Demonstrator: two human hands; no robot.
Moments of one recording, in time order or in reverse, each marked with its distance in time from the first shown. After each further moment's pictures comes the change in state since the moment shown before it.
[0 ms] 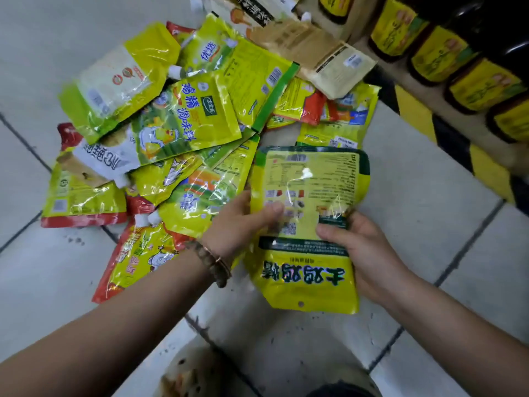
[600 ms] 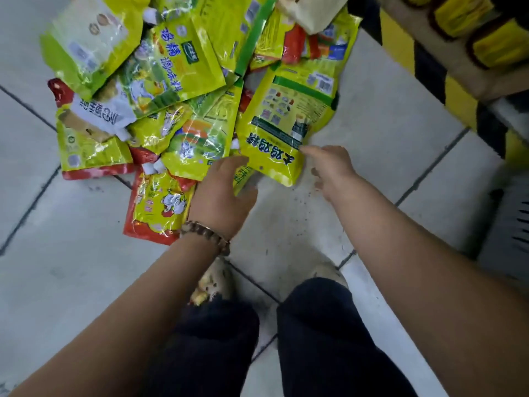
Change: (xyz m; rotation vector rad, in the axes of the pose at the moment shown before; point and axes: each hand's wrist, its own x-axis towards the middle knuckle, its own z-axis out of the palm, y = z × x) left_hand -0.079 0.020 0.006 0.843 0.205 0.283; right_hand 0.034 -0.011 0.008 -0.317 0.468 0.268
